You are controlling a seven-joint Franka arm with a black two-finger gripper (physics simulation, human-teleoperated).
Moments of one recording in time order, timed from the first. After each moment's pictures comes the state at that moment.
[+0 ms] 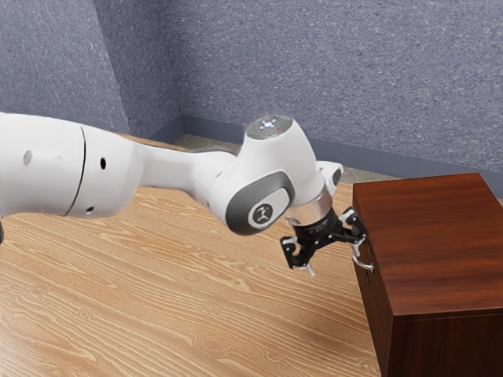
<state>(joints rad) -0.59 0.29 0.05 -1.88 -0.13 2.47 -1.16</state>
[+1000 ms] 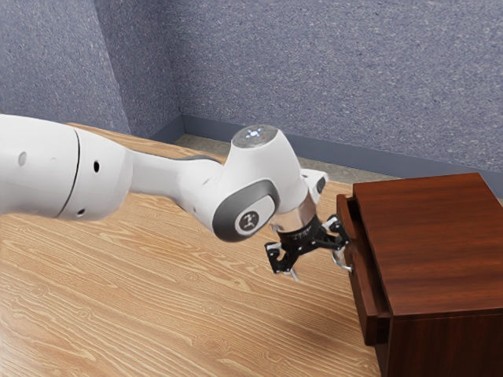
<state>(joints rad) -0.60 0.25 0.09 -1.97 -0.14 2.50 -1.12</state>
